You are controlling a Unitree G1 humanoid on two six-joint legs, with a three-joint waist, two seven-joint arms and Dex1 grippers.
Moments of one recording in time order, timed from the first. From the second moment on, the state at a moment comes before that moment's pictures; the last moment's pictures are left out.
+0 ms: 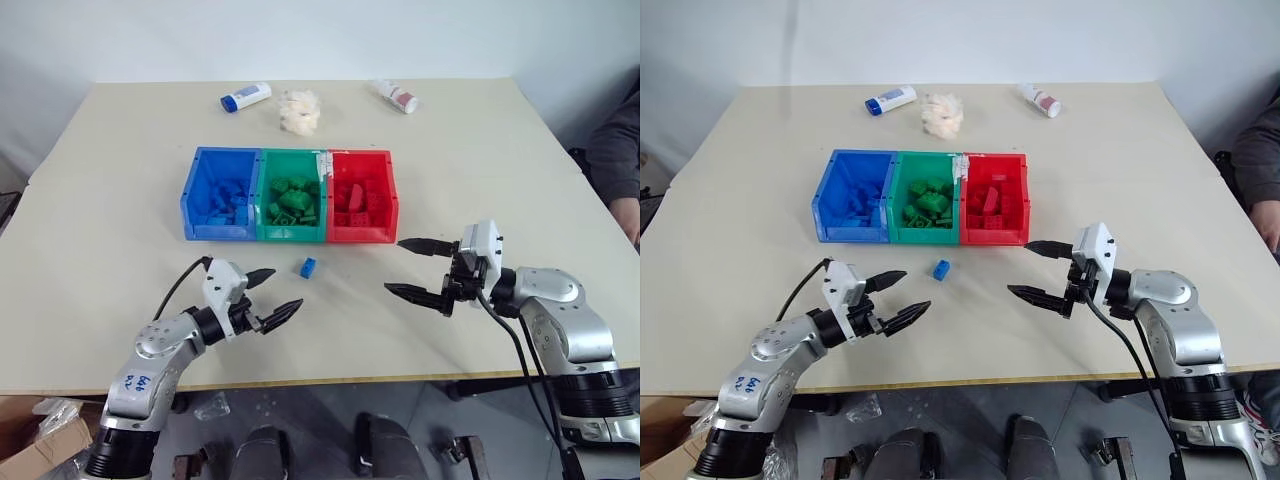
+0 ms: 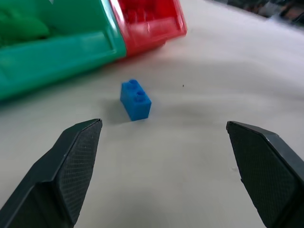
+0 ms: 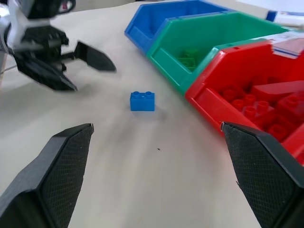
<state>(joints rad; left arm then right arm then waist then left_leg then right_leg) -0.16 0.40 -0.01 -0.20 -0.33 0.37 -0.63 -0.34 -0.62 -0.08 -0.05 0.47 0.26 1.12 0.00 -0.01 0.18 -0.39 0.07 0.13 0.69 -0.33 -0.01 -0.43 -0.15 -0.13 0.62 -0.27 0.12</state>
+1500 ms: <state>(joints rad) -0.45 0.35 0.17 -0.05 -0.27 0.25 -0.47 -0.30 -0.62 -0.09 -0.09 0.48 0.26 1.03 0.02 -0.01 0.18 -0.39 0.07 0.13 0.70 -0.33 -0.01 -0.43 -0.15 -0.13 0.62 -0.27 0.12</state>
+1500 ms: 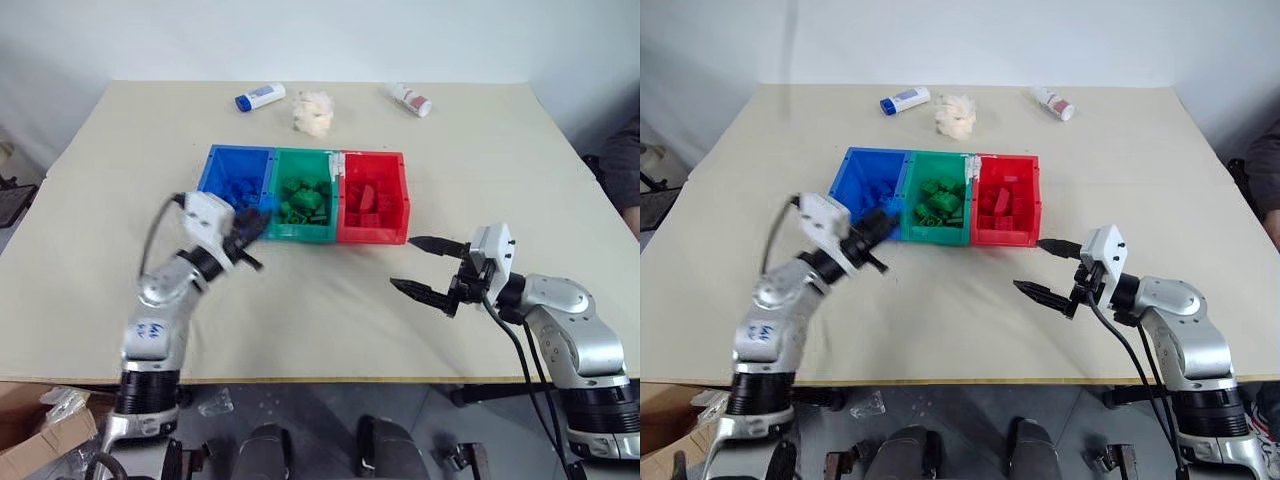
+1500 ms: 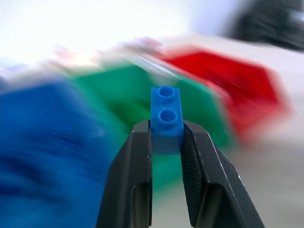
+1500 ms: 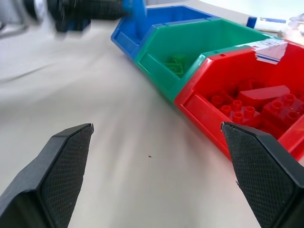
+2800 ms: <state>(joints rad) -0.12 0.78 0.41 0.14 -0.47 0.14 -1.07 -0.42 -0.68 -0.06 0.16 0.38 0.13 1.19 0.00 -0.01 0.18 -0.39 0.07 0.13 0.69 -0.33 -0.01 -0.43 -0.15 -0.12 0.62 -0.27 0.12</state>
